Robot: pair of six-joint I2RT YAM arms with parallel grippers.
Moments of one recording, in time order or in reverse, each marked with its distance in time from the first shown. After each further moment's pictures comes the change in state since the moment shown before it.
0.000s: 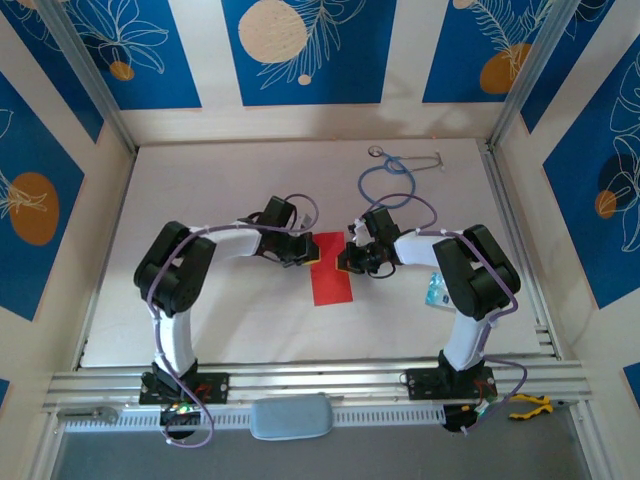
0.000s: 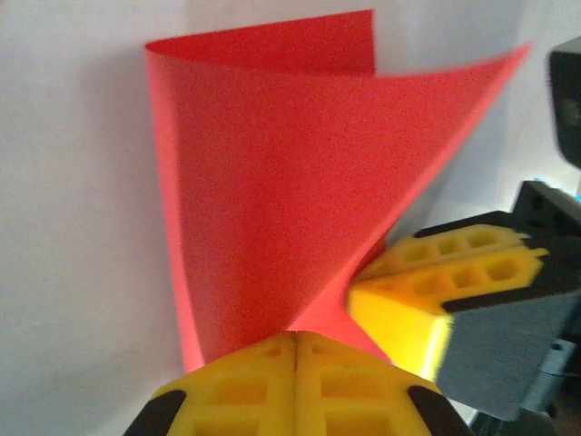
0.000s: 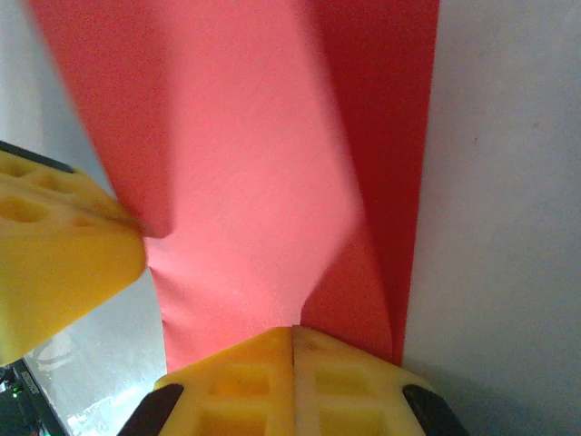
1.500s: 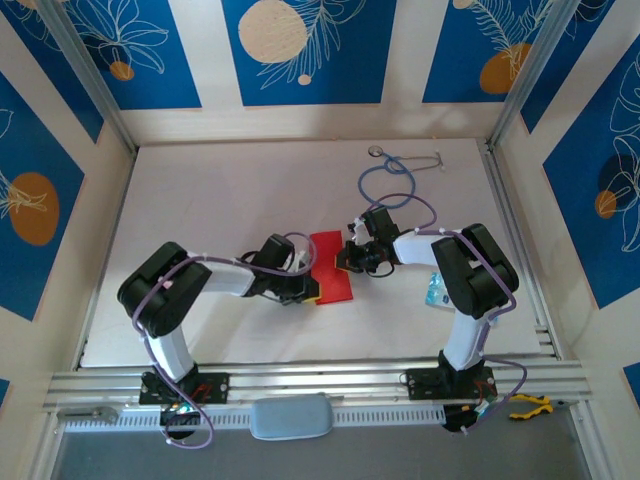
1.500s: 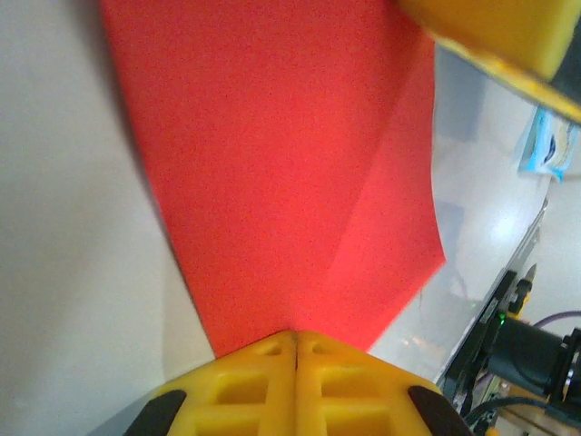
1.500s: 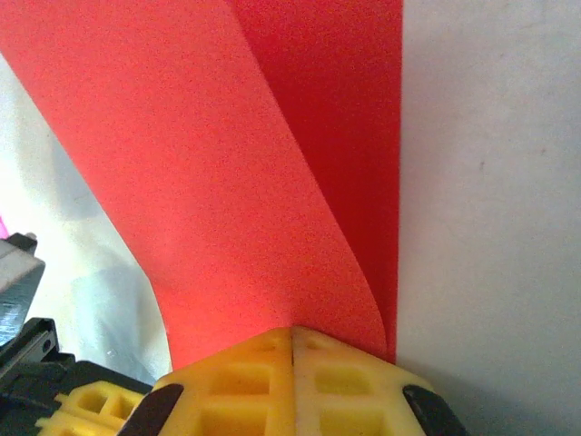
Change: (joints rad) left arm -0.137 -0.179 -0.406 0.311 0.033 -0.185; right arm -0.002 0.014 0.006 0.027 -0.001 0.031
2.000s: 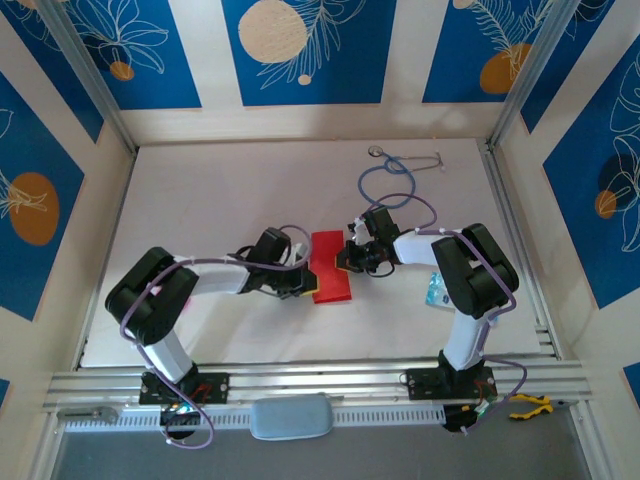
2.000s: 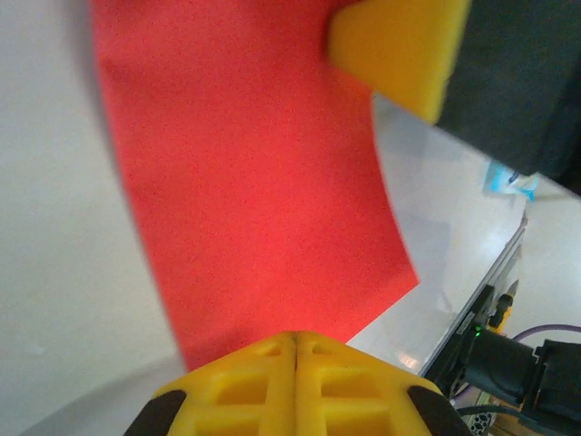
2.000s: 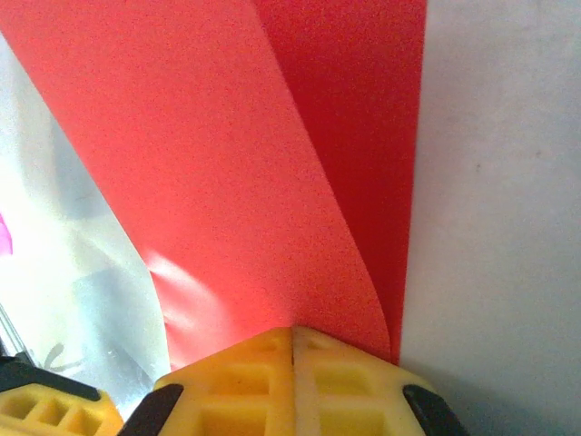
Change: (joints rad) left arm 0.025 -0.063 0.043 -0.058 -0.026 -0.024; right arm -0.003 0.000 0.000 0.001 -0.003 0.000
